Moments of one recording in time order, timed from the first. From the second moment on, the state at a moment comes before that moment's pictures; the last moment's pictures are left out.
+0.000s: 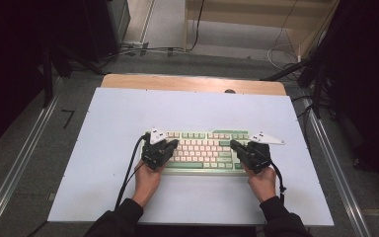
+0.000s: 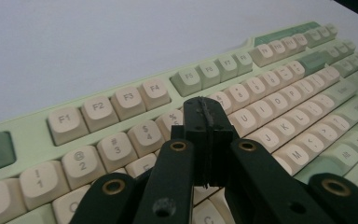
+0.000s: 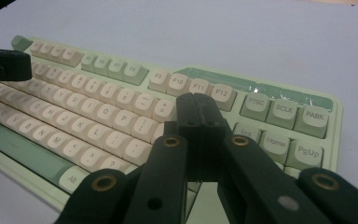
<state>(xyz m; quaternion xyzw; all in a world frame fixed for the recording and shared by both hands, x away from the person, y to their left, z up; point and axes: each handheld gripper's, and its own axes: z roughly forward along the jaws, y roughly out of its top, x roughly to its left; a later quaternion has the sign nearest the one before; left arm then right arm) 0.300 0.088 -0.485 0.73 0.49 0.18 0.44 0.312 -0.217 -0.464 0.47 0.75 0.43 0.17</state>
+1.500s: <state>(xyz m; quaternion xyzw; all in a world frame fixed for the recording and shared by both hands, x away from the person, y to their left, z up) 0.312 0.076 -0.490 0.76 0.49 0.16 0.40 0.312 -0.218 -0.466 0.47 0.75 0.43 0.17</state>
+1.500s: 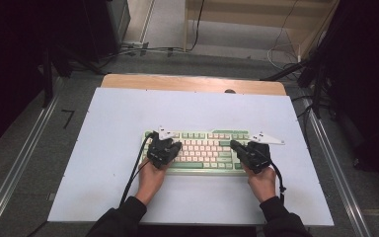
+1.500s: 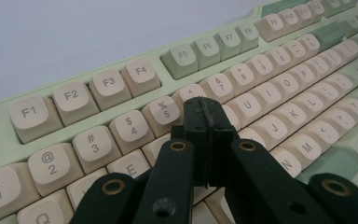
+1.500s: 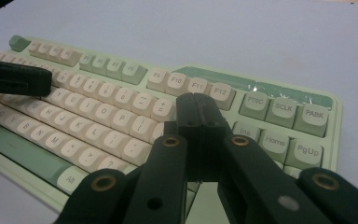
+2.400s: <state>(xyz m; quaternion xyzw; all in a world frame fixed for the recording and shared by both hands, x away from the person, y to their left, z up) 0.294 0.112 -0.464 0.73 0.50 0.16 0.44 0.312 -0.216 -0.465 0.47 0.75 0.43 0.17</state>
